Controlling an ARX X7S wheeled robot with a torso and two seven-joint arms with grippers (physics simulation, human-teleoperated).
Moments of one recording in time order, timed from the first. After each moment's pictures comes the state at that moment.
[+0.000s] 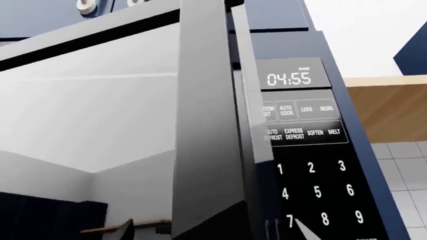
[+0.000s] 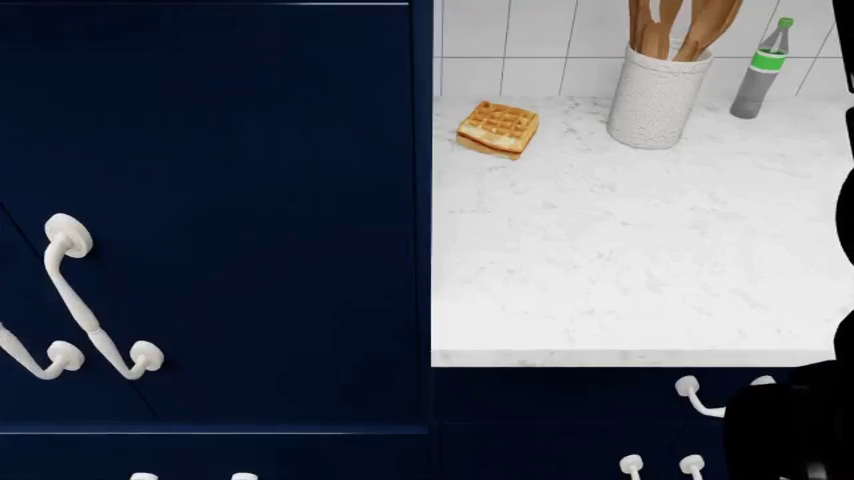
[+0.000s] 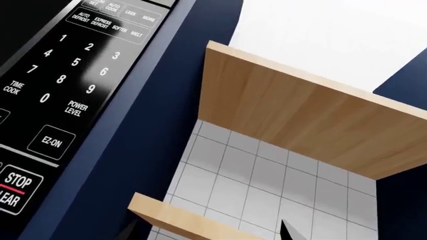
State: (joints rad) left arm -1.73 -0.41 -0.14 0.52 -0.73 -1.38 -0.28; right arm 1.29 0.29 -0.17 -0.83 0.11 1.21 -0.02
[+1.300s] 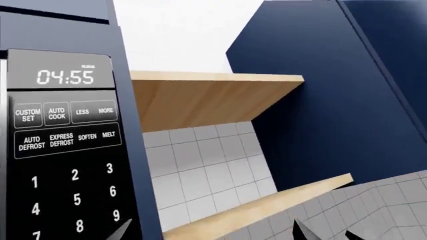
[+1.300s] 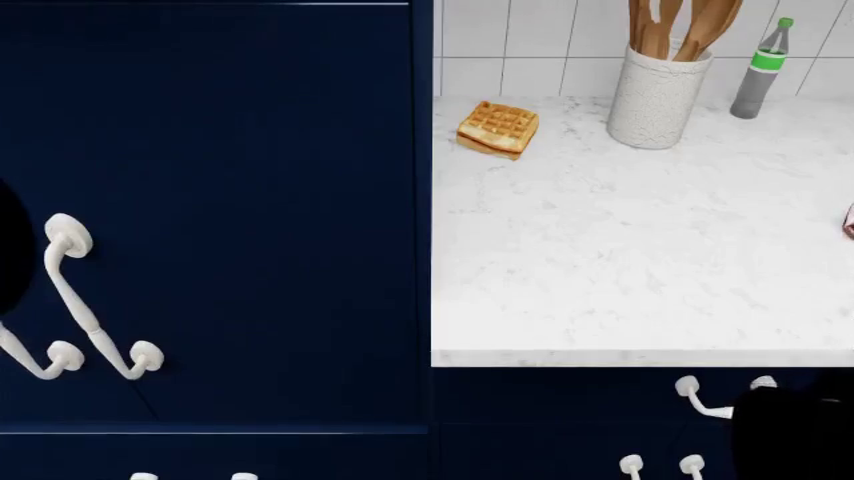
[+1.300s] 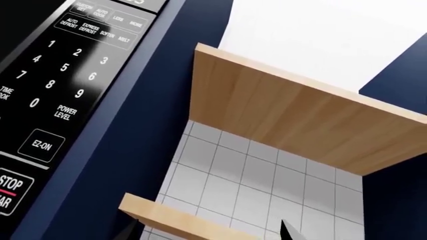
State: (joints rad) left arm -1.99 -0.17 -0.04 0.32 -1.73 -1.45 -1.01; right arm 1.31 0.30 -0.12 -0.93 0.14 1.32 -0.01
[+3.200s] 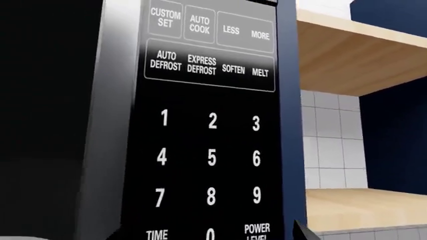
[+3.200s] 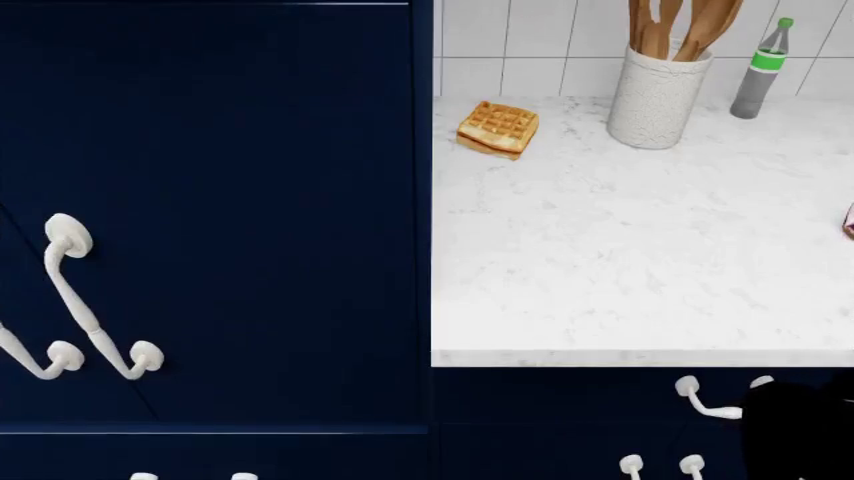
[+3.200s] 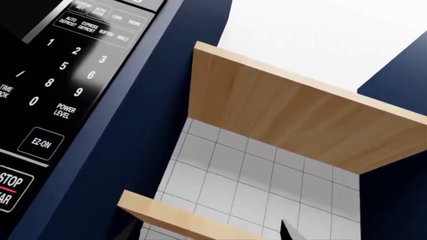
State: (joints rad) left arm -1.97 -0.29 0.25 -0.12 -1.19 -1.10 -0.64; right arm 1.33 0.32 -0.10 -0.96 0.20 1.39 0.01
